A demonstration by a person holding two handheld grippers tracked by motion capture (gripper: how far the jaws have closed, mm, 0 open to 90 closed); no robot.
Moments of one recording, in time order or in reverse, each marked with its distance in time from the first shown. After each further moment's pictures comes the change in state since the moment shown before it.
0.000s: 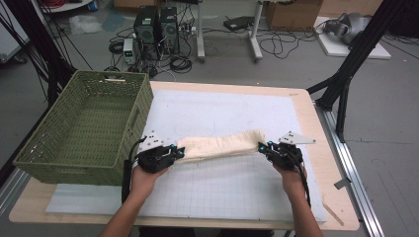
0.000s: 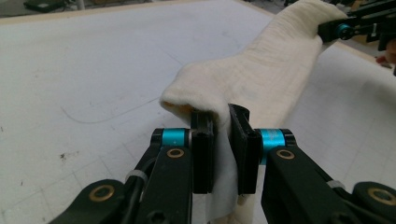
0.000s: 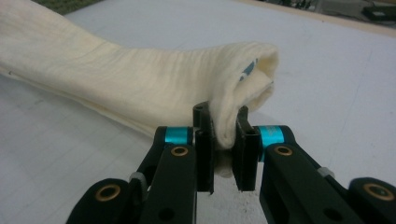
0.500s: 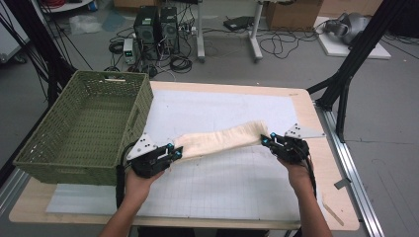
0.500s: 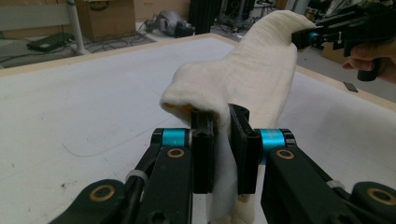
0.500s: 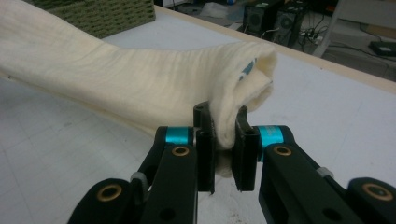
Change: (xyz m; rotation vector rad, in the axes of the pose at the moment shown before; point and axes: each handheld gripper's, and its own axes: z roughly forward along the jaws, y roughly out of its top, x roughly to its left) left arm -0.018 0.012 -0.028 -0.111 -0.020 0.052; right arm -0.002 0.030 -0.018 -0.072 0.046 -0.072
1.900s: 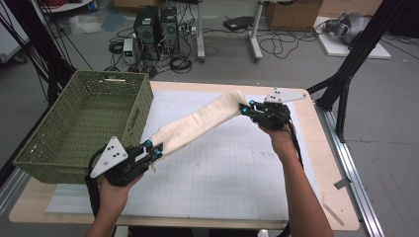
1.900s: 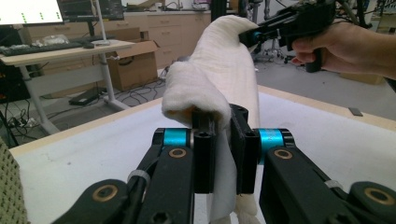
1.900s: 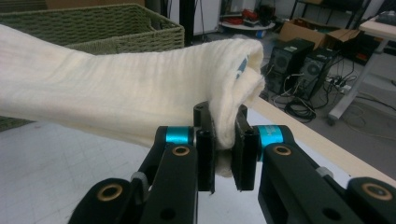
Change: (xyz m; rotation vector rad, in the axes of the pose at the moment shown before) left arm -0.012 0.029 -0.066 -0.160 0.075 0.133; right arm 0.007 0.099 0.049 -0.075 0.120 -0.128
